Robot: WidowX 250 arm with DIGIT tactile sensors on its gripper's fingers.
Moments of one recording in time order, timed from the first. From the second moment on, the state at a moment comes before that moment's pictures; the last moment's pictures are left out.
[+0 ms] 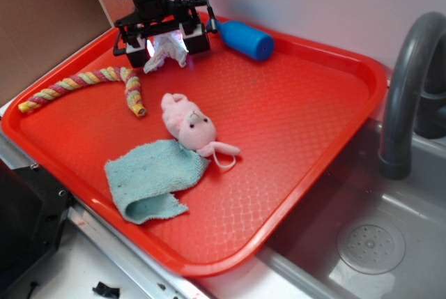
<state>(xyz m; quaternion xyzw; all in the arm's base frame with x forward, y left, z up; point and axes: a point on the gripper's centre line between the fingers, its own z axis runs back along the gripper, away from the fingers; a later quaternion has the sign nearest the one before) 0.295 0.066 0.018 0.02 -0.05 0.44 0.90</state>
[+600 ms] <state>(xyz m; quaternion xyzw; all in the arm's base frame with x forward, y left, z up) 0.298 0.065 0.017 0.02 -0.05 0.43 0.90</state>
